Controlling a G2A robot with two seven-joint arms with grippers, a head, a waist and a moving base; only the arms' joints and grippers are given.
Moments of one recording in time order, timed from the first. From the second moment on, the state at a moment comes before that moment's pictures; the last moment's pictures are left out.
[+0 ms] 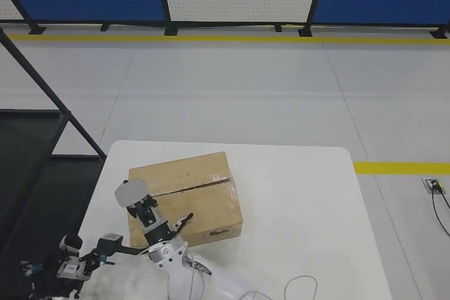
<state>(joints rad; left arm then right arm) 1.68 -1.20 -1.84 -1.63 0.97 -0.38 0.26 -0.61 -1.82 0.37 -1.01 -3.07 0.47 0.64</state>
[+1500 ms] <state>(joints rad) 1.77 -1.22 -1.89 -1.57 0.91 -0.36 0.39 -0.49 -2.01 0.17 -0.73 -3.07 0.27 0.81</state>
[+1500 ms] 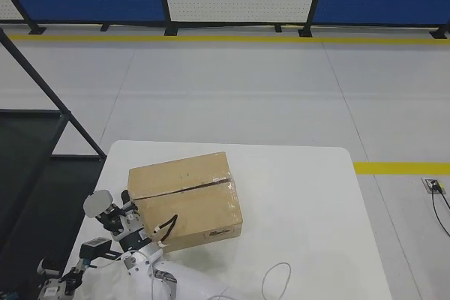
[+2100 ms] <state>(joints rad) 1.78 -1.23 -1.88 -1.58 0.93 -0.37 0.39 -0.48 -2.02 0.17 -0.77 -3.07 0.36 0.86</state>
